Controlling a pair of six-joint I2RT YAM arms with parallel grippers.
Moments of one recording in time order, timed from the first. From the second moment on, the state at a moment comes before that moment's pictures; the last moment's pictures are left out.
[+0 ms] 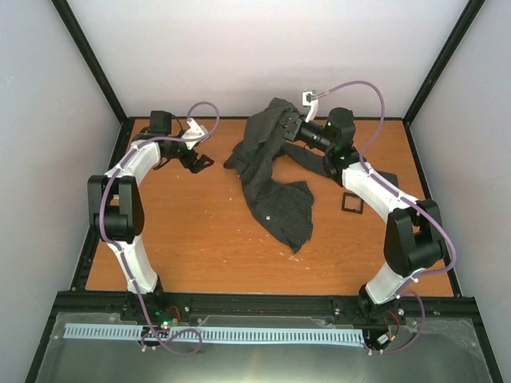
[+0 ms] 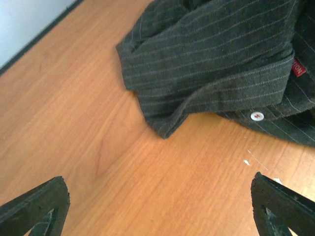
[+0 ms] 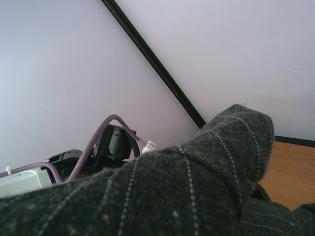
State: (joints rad) left arm -0.03 1.90 1.50 -0.59 0.57 0.75; right arm 0.37 1.65 1.25 0.48 -0.65 0.68
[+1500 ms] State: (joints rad) left arm -0.16 2.27 1.69 -0.51 0.67 1.00; right arm 0.31 1.65 1.28 0.40 -0.71 0.72
